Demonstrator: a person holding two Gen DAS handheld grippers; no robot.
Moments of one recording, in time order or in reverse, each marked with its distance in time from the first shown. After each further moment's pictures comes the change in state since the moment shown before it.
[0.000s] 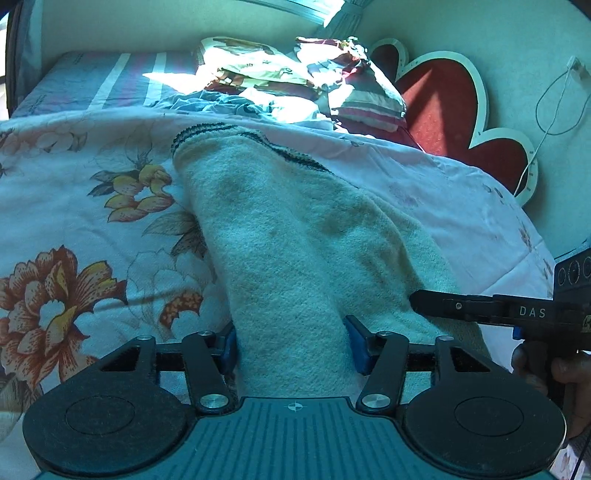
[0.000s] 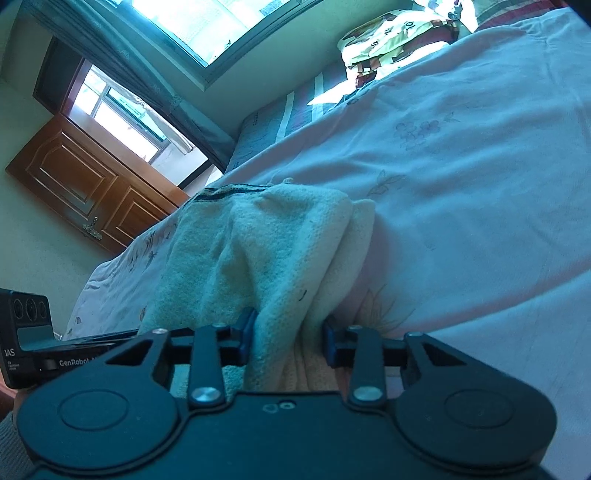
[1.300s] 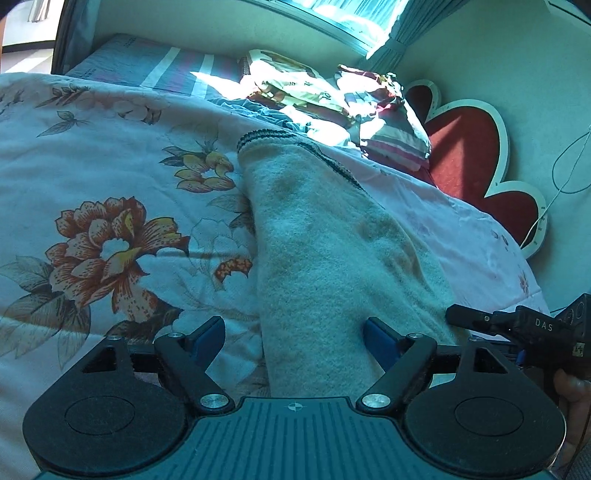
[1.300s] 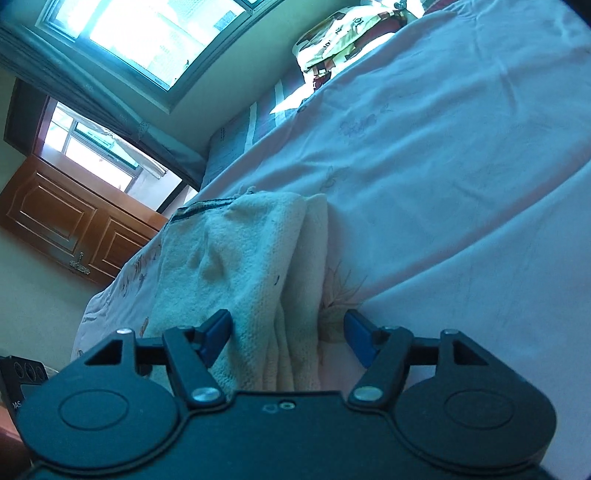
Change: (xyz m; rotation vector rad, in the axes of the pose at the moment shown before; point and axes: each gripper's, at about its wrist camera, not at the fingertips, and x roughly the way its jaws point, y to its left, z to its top) left arm -0.033 0.030 -0.033 -0.195 -0.071 0.010; right arm -0.014 -0.016 -0.010 0.151 -0.021 -0.039
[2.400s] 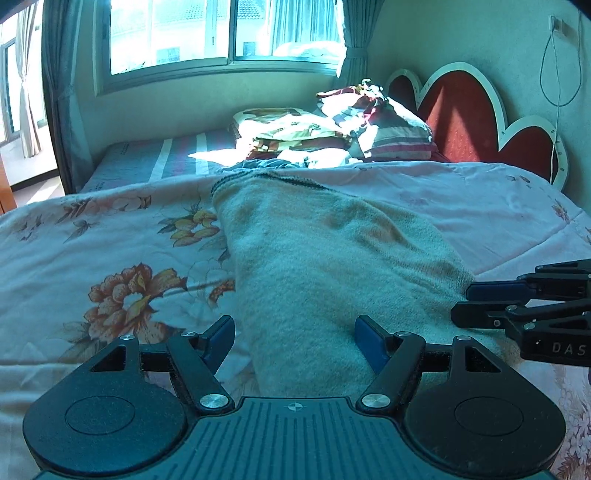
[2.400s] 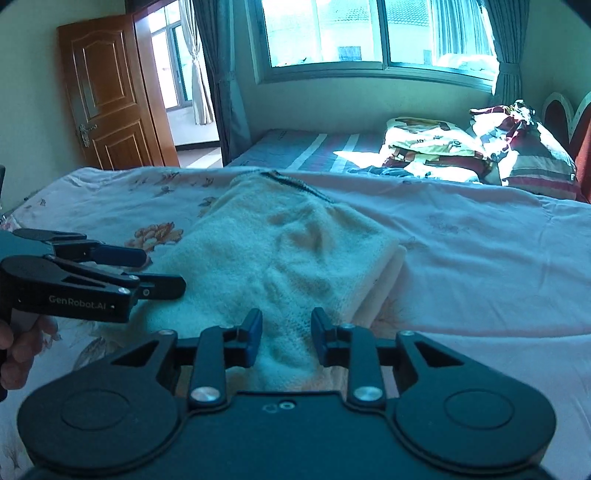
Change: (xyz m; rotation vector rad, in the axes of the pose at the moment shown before) left arm -0.027 -0.070 -0.050 0.338 -0.163 0.233; right arm -0.021 0.094 -0.072 -0.699 -0.089 -0.199
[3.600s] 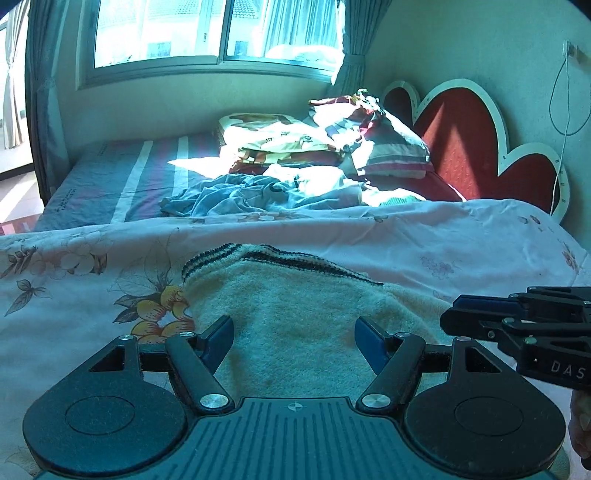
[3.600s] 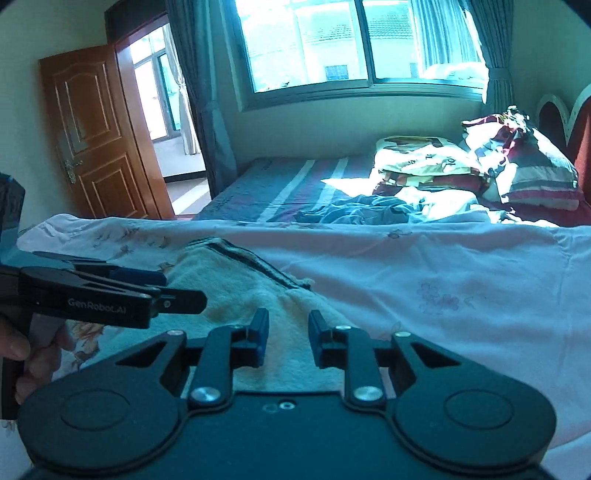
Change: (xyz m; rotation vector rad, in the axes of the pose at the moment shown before) left arm 0.083 0.014 0.088 -0.029 -0.022 -0.070; right arm 0.052 -0.042 0.062 0.053 -0.102 0.024
